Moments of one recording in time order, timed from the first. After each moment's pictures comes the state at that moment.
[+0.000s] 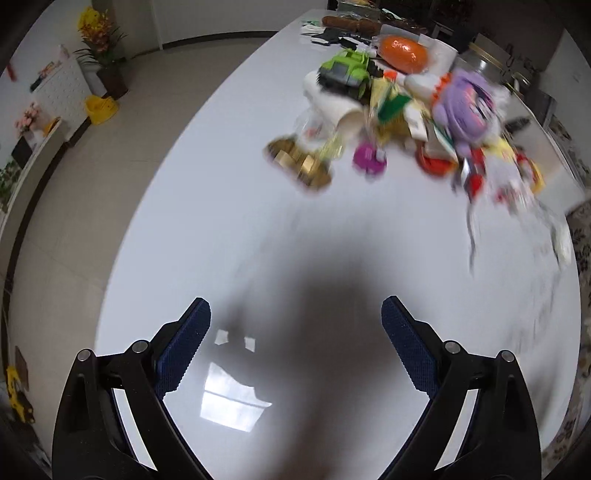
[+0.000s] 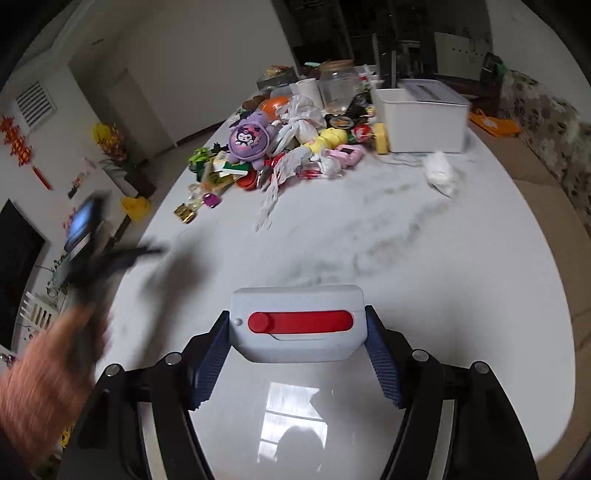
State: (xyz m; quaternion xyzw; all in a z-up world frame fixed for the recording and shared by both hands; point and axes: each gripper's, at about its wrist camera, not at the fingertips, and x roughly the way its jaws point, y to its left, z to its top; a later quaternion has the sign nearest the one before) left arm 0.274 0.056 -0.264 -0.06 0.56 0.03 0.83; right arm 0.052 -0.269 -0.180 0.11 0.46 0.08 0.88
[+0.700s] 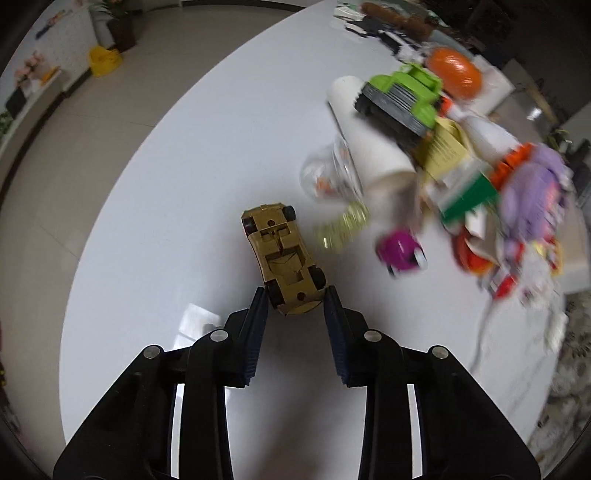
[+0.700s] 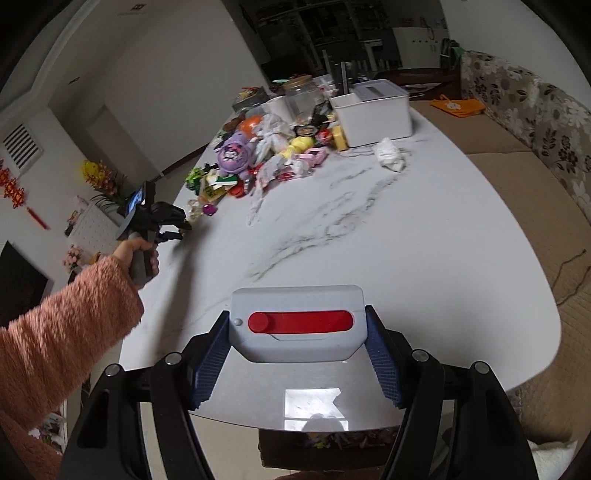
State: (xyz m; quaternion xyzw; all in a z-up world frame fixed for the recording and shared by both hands) left arm 0.339 0.081 -0.289 -0.15 0.58 0.03 0.80; right arm -0.019 -0.289 -0.158 0.17 0.45 0.05 0.88
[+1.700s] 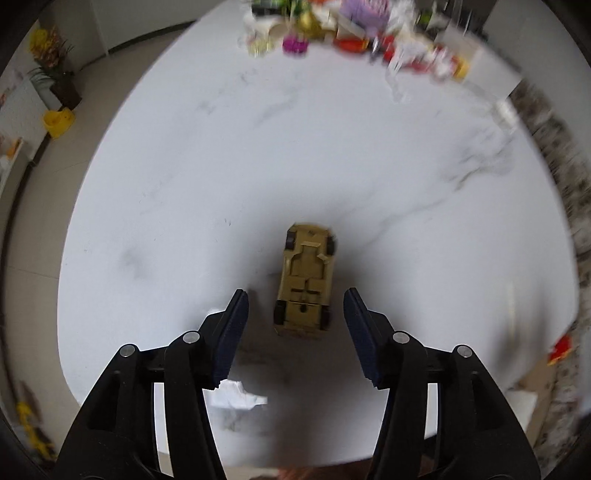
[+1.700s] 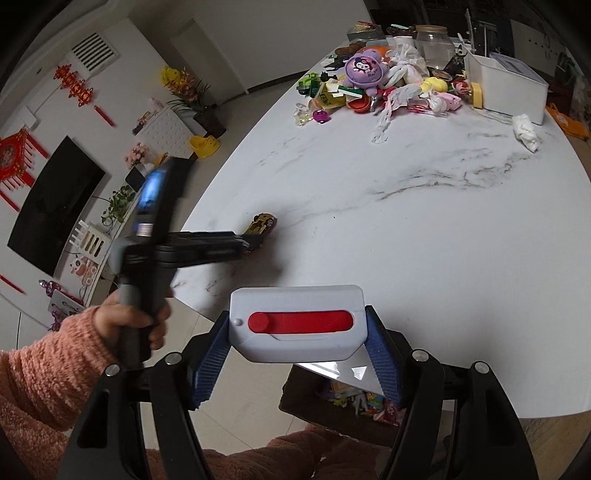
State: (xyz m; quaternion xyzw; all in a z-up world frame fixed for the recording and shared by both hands) left arm 0.101 0.031 -0.310 0.01 0.58 -0.07 0.81; right arm -0.025 -0.191 -0.197 0.09 0.52 0.23 0.82
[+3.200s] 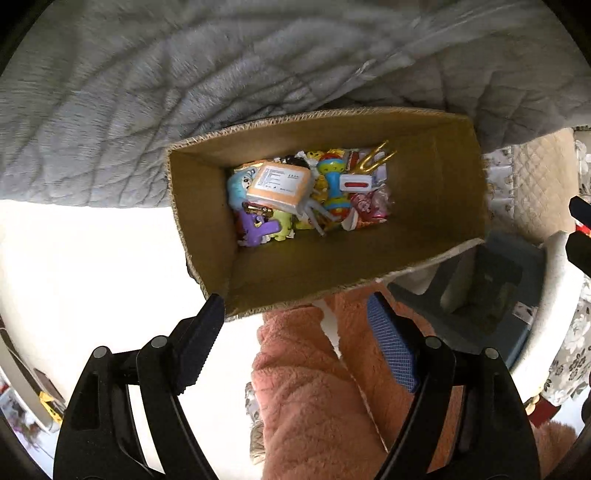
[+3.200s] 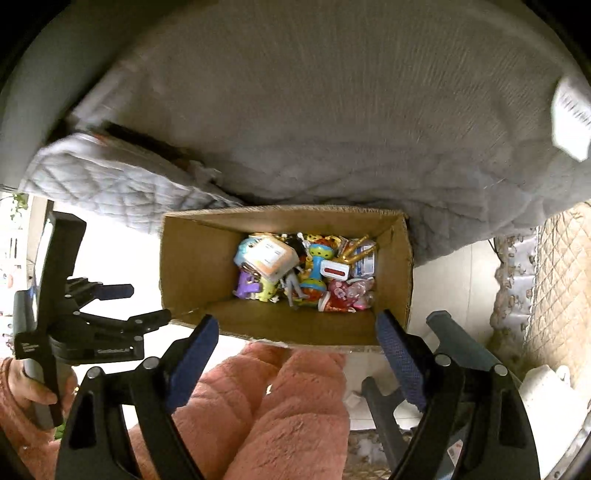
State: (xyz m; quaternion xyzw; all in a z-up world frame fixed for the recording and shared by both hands) left arm -0.082 -0.018 -0.561 0.05 0.77 -0.16 0.62; right arm -0.125 -0.246 -0.468 0.08 0.69 0.06 0.72
